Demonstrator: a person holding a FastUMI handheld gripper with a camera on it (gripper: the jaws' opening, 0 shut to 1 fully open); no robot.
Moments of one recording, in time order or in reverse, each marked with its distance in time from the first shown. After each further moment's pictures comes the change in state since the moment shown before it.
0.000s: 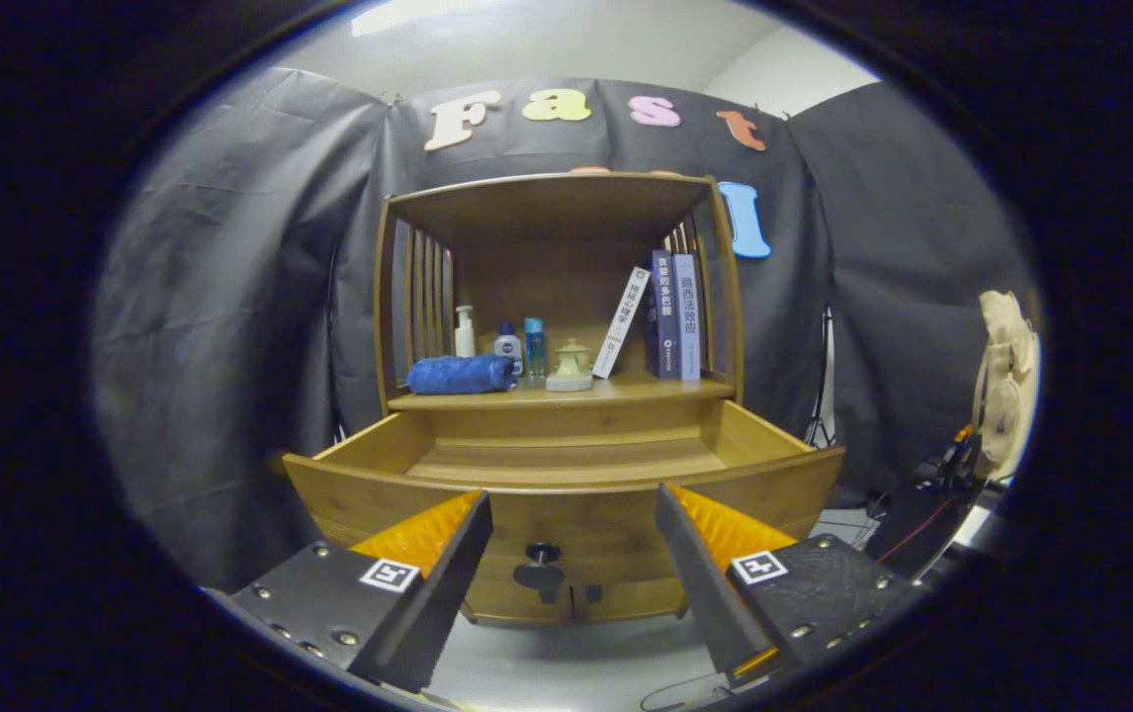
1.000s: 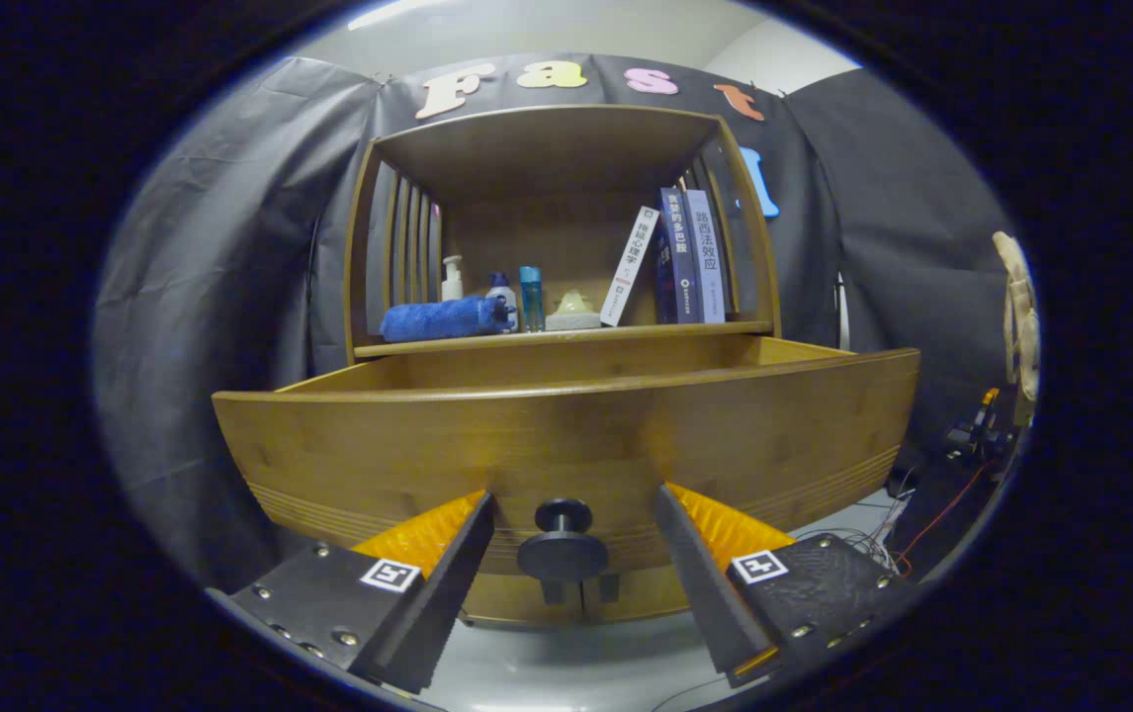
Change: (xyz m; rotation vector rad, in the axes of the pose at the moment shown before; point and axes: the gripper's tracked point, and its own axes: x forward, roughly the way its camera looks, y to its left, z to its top) arm 0.089 0.012 -0.077 -0.012 0.034 -0.010
